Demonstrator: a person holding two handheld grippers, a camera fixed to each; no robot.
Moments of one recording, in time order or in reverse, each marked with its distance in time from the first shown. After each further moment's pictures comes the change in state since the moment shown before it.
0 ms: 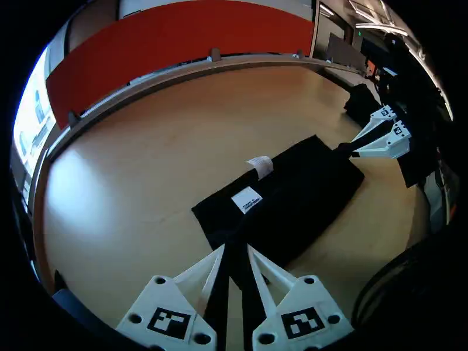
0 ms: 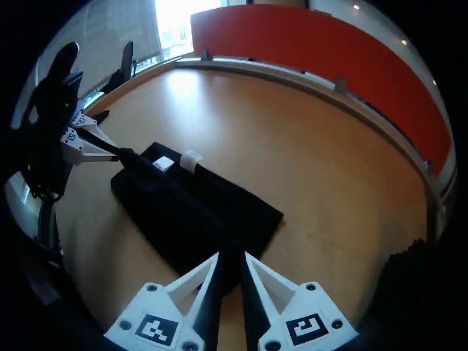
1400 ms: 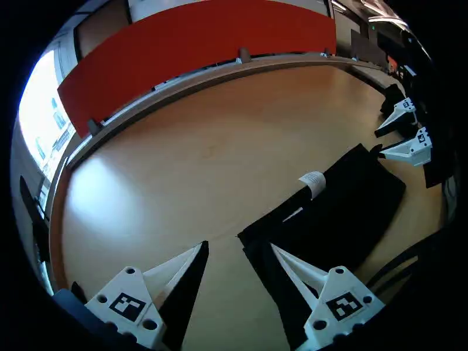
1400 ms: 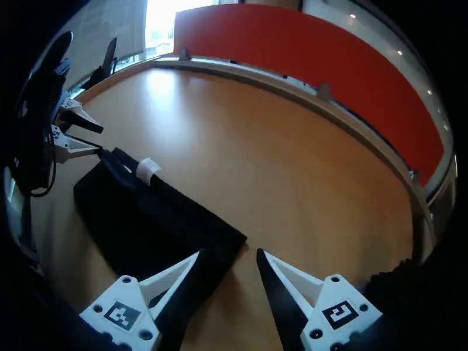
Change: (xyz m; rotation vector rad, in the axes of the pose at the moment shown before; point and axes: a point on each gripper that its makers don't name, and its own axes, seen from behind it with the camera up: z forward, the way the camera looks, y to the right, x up) left arm 0.028 -0.060 0.027 0.195 0.019 0.009; right arm 0.023 0.053 0.029 -0.158 0.029 -0.024
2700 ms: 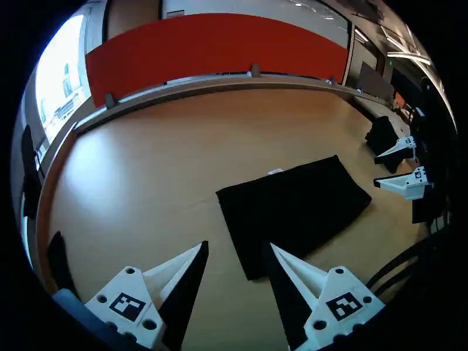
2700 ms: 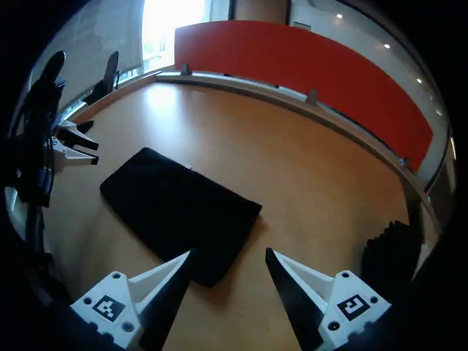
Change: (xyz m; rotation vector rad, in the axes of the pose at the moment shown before) left arm -0.035 0.035 -0.074 -0.067 0.049 -0.203; right arm -0.032 -0.038 -0.067 -0.004 0.060 0.064
